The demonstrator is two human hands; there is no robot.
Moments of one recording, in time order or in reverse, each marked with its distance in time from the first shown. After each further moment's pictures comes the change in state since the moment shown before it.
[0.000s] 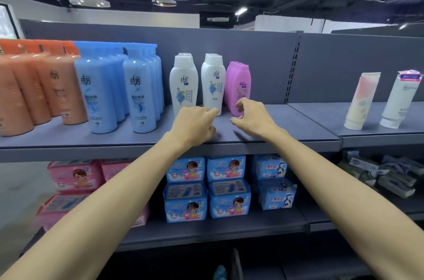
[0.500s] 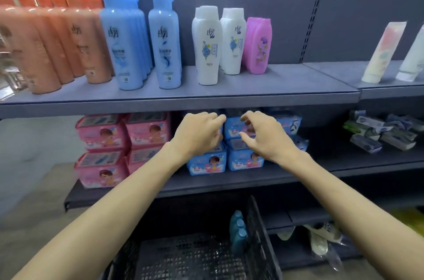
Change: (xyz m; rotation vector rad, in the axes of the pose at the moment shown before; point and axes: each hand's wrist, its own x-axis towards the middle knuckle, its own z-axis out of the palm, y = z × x) left_hand -0.142 0.001 0.013 -0.139 0.033 0.120; right_hand -0.152 -0.043 0.067 -0.052 -0.049 -0.111
